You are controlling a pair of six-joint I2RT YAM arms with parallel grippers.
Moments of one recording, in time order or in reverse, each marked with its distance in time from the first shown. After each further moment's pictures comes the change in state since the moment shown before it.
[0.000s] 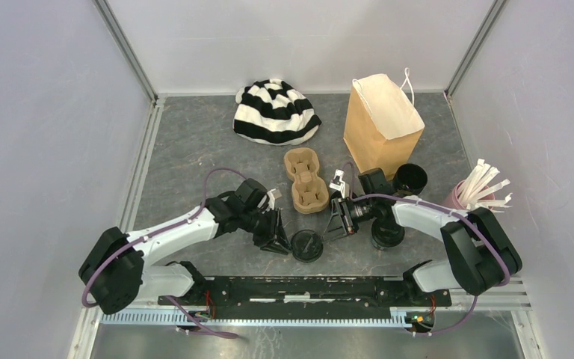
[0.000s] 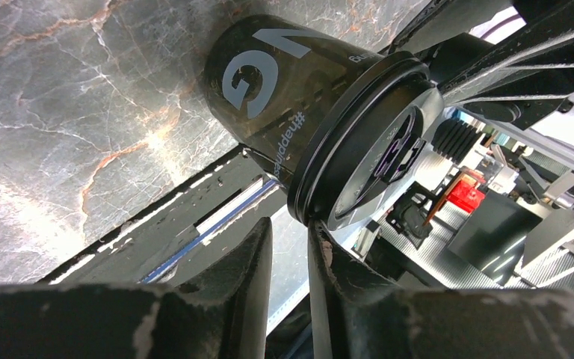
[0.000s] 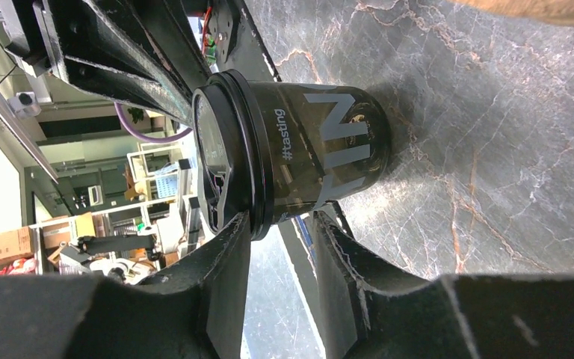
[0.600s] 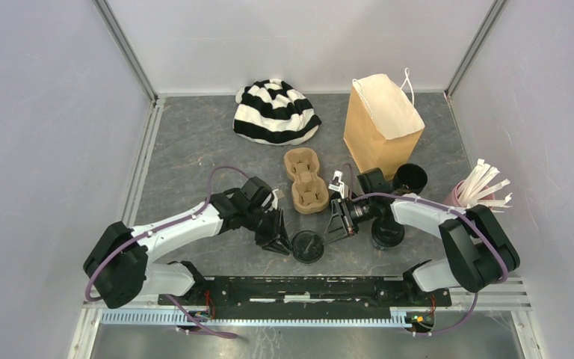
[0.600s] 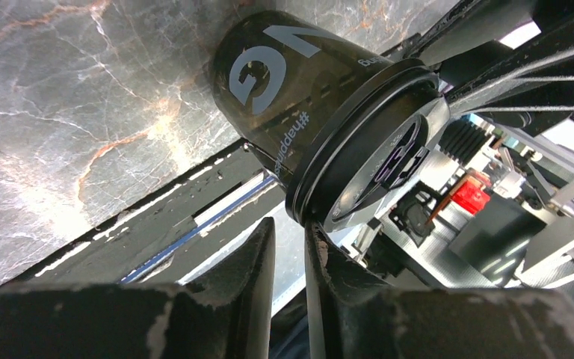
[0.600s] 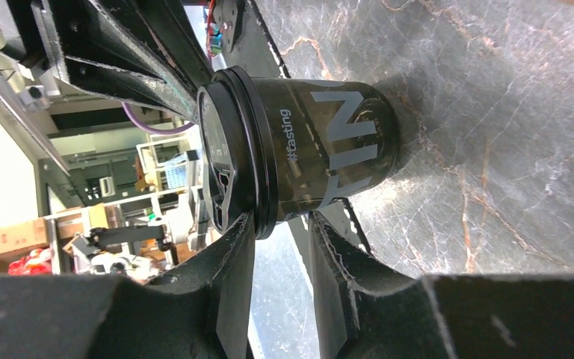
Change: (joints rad) left arm -0.027 0.060 0.054 -0.061 -0.006 -0.007; right arm 0.001 0.023 0.015 -0.048 -0.032 -0.016
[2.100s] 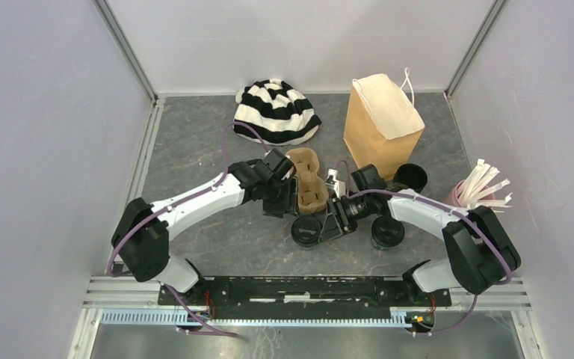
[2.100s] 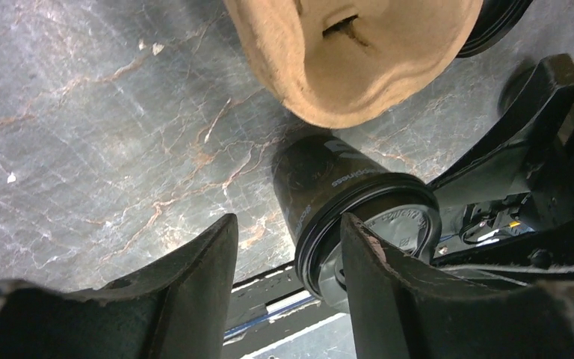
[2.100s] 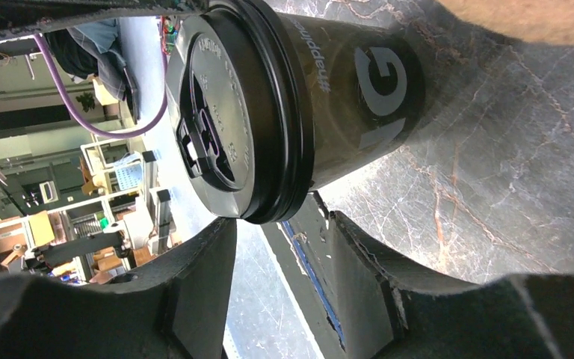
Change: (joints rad) left arm -0.012 0.211 0.415 -0.252 -0.460 0.181; right arm 0.044 -0.013 0.093 -0.145 0.135 -0.082
